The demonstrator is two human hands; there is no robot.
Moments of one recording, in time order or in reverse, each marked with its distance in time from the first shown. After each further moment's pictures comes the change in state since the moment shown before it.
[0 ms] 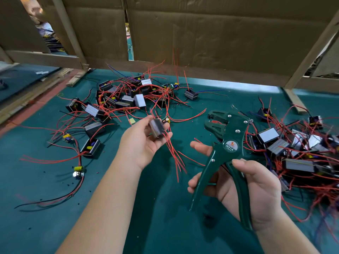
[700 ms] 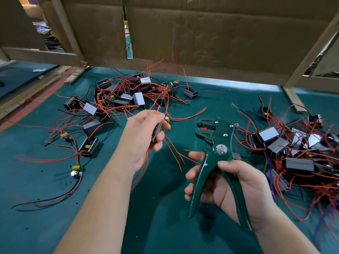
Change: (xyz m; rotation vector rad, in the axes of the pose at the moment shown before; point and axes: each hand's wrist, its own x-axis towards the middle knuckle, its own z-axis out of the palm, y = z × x) left_hand -0.026 0.009 0.007 0.462 -0.211 0.255; right_hand 0.003 0.004 -0.001 -0.017 0.013 0.162
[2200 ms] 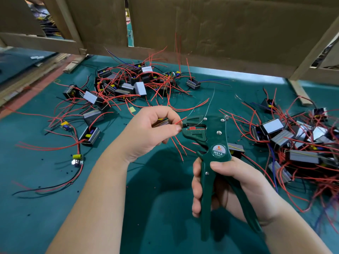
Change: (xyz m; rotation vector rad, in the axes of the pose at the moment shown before) left_hand -0.008 0.003 -0.013 0.402 -0.412 0.203; right_hand -0.005 -0.002 0.002 -0.192 -0.120 0.150
